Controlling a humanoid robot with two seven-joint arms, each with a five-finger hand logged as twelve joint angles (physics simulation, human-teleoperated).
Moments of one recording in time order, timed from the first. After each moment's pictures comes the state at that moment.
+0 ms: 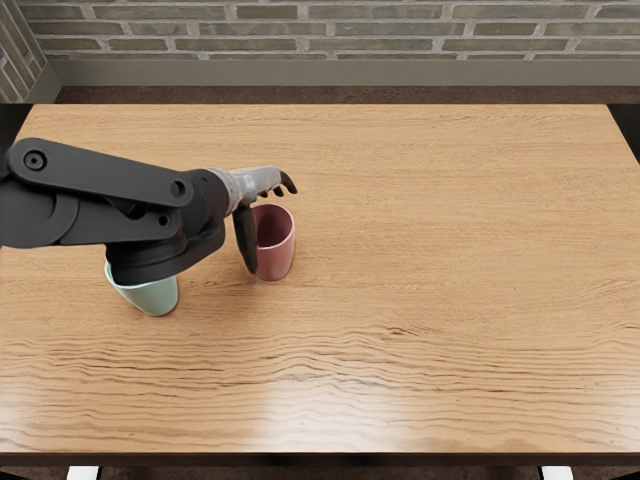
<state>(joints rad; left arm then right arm) -1.77 0.34 0.52 -1.65 0.47 0.39 0.55 -0.04 0.00 0.01 0.12 0.04 0.03 -0.32</state>
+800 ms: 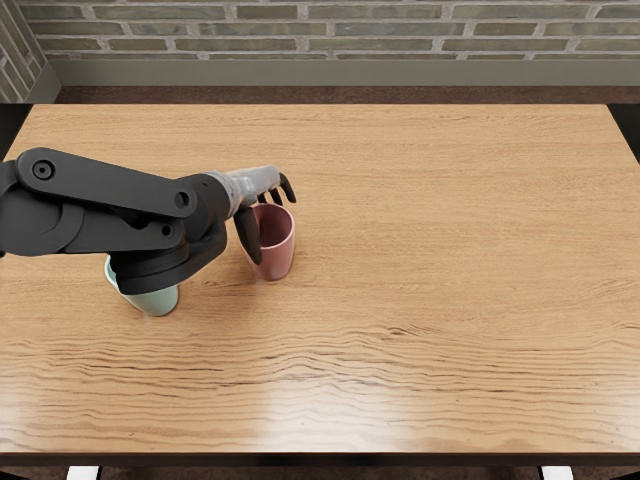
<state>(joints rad) -1.77 0.33 0.53 -1.66 0.47 0.44 0.55 -0.04 0.00 0.01 0.12 0.04 0.03 -0.32</state>
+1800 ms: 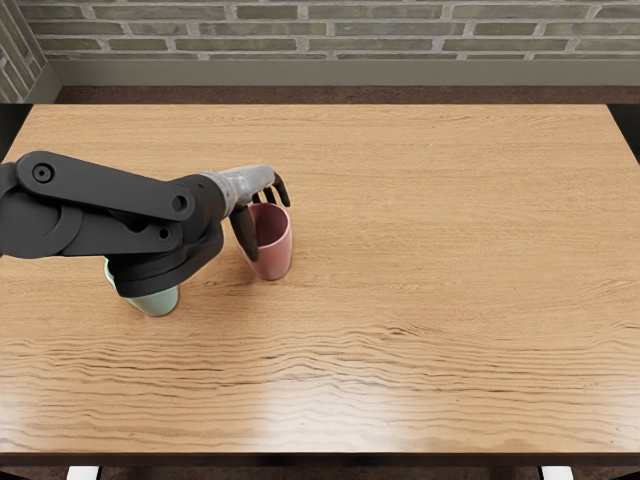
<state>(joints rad) -1.77 0.33 0.55 -1.66 0.47 0.47 0.55 -0.04 0.00 0.01 0.12 0.04 0.03 -0.32</state>
